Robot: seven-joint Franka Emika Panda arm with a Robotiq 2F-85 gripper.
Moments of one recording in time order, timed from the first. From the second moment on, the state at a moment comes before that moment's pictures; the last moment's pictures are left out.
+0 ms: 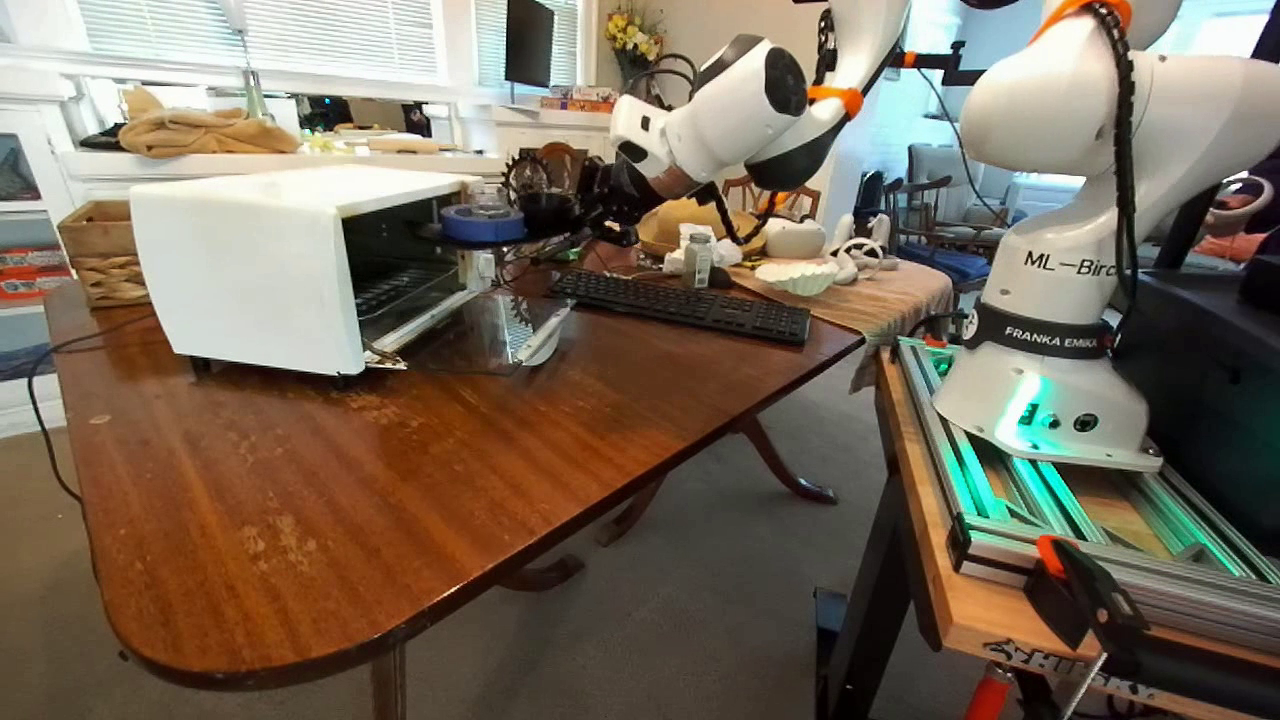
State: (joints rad) arm -1.53 0.74 1.50 -2.57 -2.42 2.20 0.40
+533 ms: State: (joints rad) arm -1.23 0.74 1.30 -2.44 -2.41 2.20 0.50
